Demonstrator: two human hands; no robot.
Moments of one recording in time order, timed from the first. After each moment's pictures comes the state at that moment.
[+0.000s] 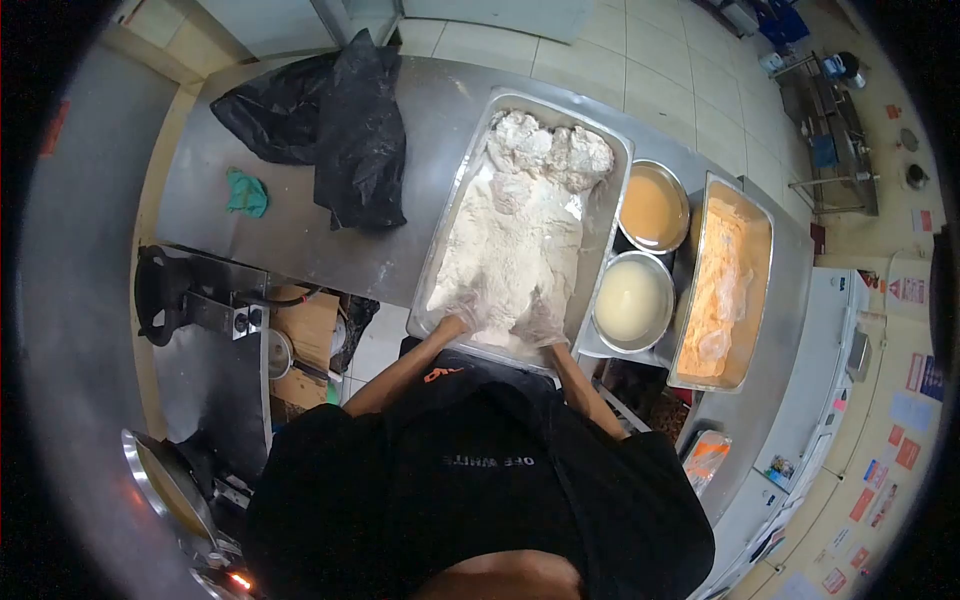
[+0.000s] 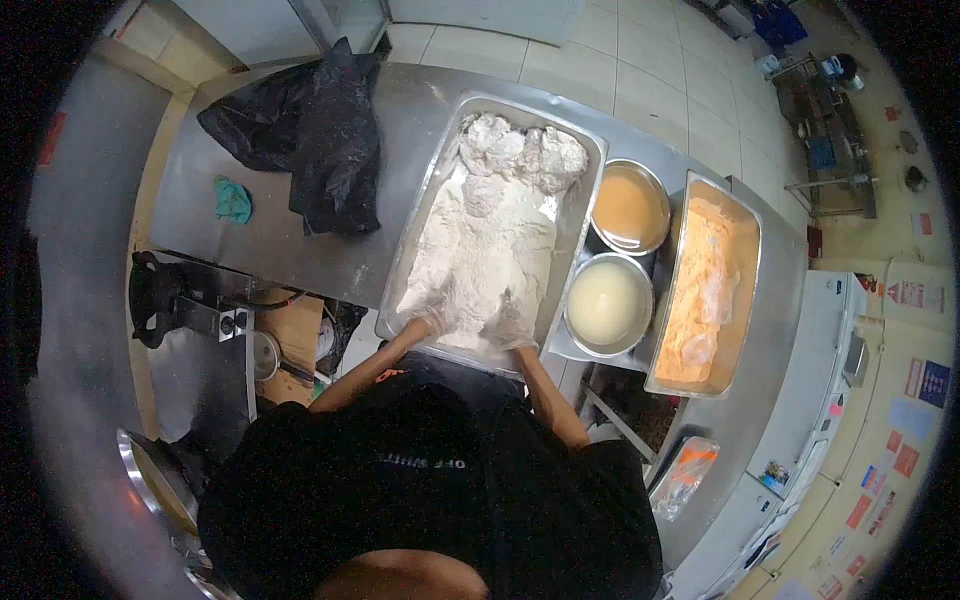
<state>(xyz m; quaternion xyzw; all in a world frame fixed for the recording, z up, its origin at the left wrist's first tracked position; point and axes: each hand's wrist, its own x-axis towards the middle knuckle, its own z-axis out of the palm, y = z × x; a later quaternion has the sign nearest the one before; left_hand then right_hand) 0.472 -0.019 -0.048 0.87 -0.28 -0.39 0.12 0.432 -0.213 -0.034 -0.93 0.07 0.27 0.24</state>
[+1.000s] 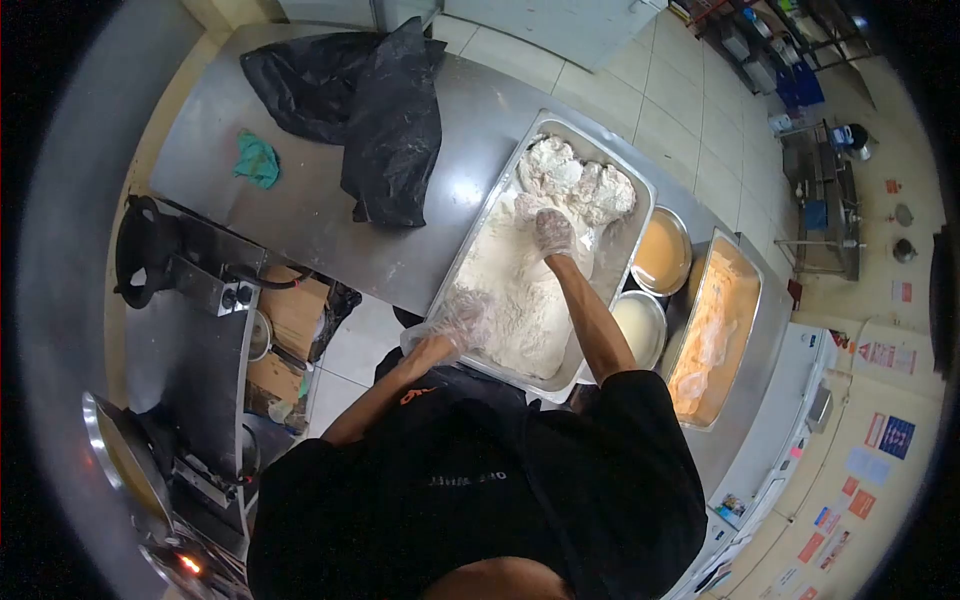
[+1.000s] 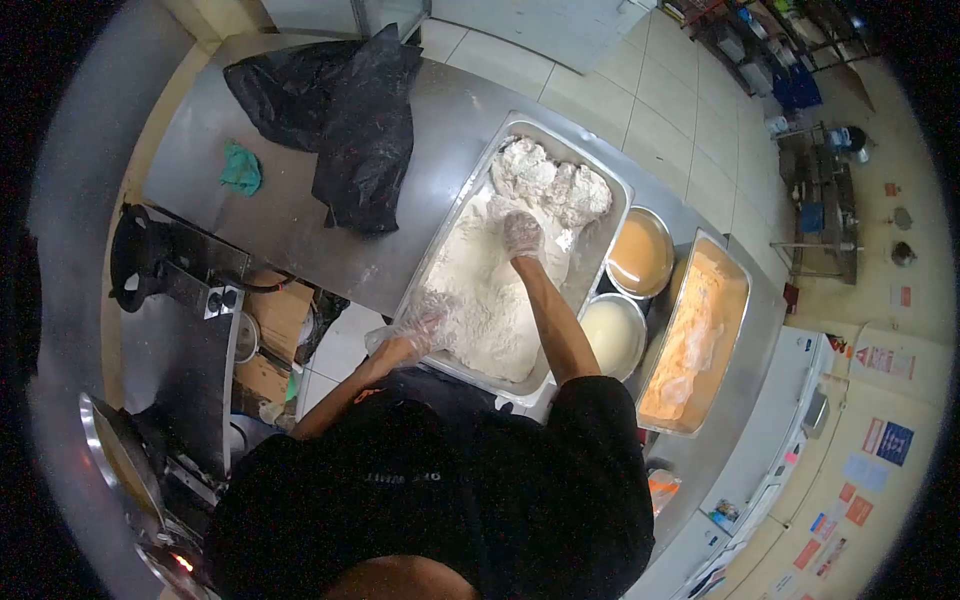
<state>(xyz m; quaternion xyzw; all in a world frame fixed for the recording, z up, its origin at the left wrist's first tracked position) 0.471 0.042 0.028 0.84 -0.25 -0.39 0.28 0.660 -0.194 -0.074 -0.99 -0.10 0.07 -0.01</state>
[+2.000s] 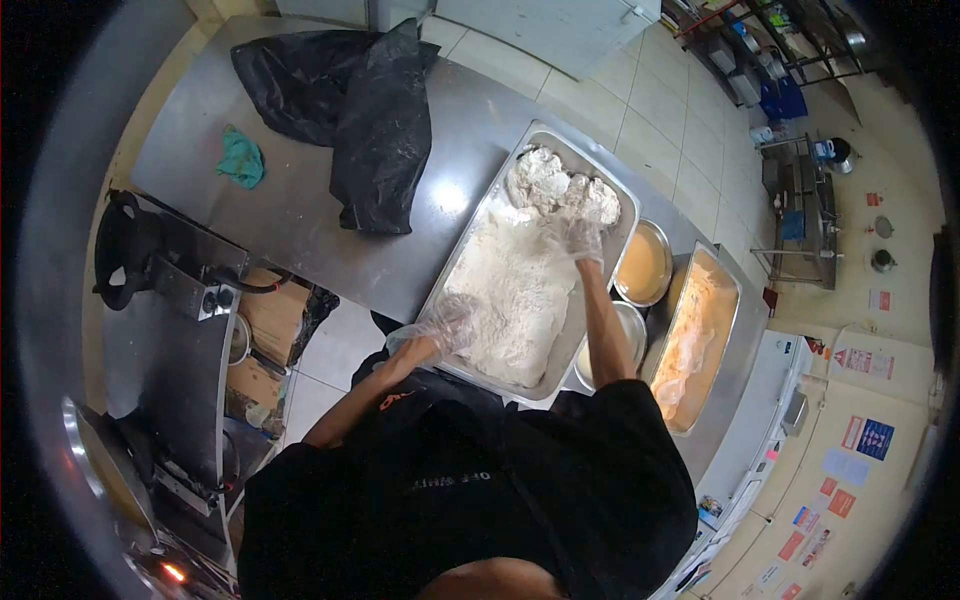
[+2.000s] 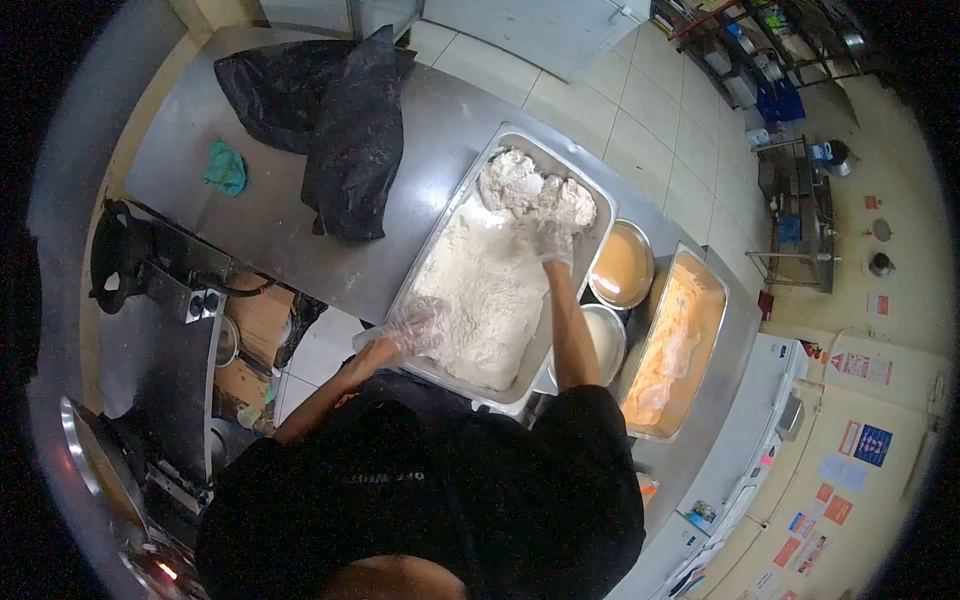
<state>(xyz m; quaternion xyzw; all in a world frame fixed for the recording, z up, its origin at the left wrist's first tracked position) 0.475 0.063 0.025 0.86 -0.27 -0.29 0.33 0.676 -0.281 -0.041 -0.98 -0.16 -0.04 -0.07</state>
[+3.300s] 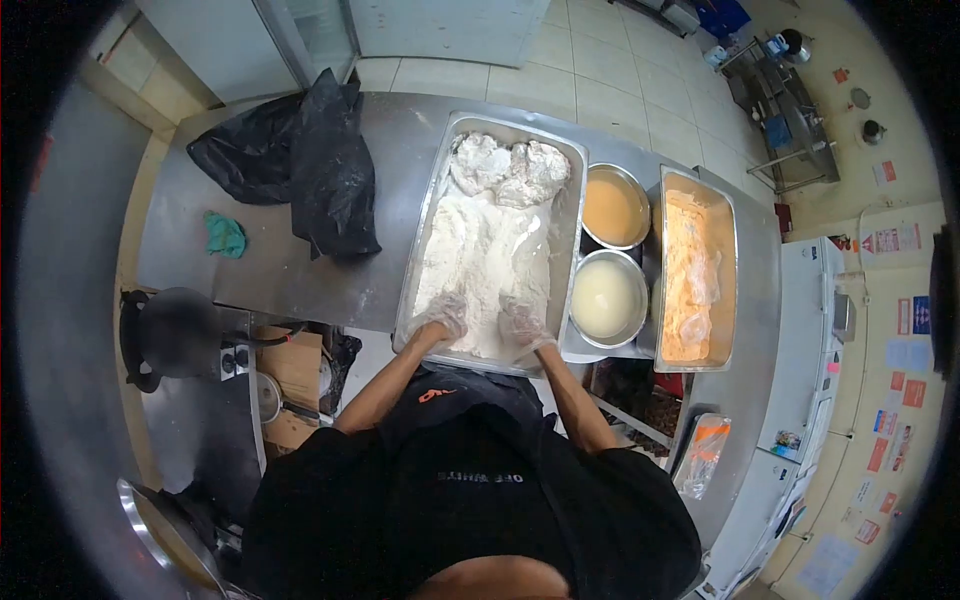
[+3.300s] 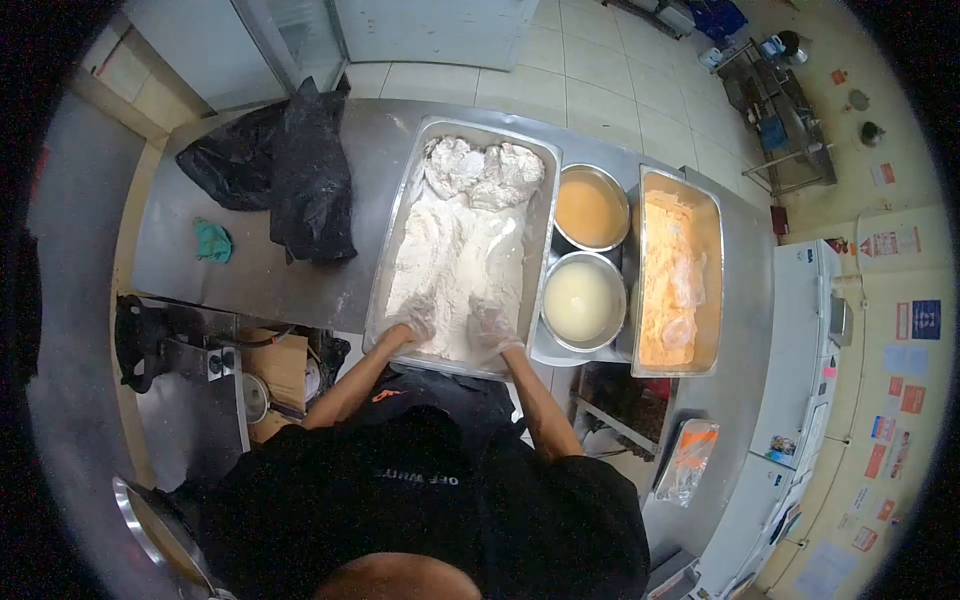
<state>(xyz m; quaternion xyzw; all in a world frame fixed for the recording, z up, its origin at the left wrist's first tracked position) 0.486 -0.004 -0.084 0.88 -0.35 -0.32 0.07 0.431 -0.231 -0.042 -0.95 -0.12 0.28 0.06</state>
